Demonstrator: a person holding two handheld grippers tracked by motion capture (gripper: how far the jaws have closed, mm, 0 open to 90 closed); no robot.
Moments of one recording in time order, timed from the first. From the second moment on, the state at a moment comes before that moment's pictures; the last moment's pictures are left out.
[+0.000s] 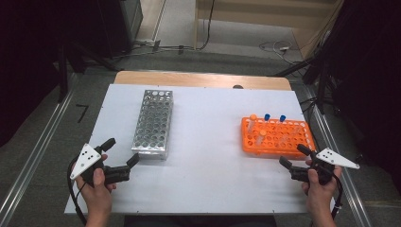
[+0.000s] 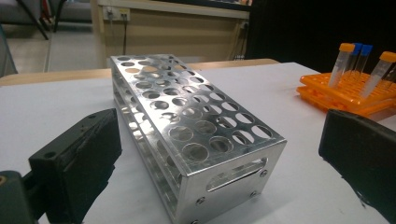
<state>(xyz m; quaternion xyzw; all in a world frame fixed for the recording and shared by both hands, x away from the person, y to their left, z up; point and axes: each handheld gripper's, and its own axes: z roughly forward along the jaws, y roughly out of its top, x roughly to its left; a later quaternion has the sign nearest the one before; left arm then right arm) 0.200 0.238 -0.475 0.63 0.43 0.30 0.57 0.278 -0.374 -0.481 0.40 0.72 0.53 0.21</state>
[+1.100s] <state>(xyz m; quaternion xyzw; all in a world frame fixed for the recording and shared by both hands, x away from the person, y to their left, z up) 0.203 0.225 -0.477 0.65 0.42 0.27 0.57 0.307 -0.340 -0.497 0.45 0.71 0.48 0.27</state>
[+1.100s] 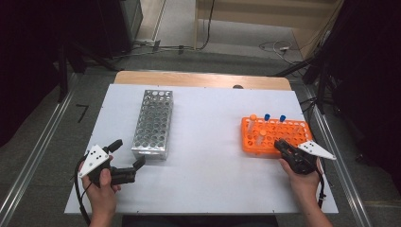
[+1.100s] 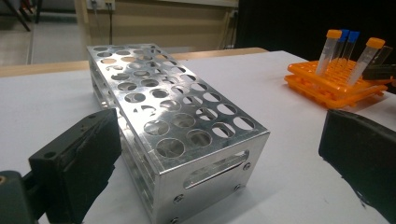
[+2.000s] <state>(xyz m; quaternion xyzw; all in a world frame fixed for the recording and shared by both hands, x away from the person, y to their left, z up) 0.195 0.204 -0.460 0.66 0.40 0.28 0.57 0.257 -0.306 -0.449 0.34 0.74 0.53 0.21</state>
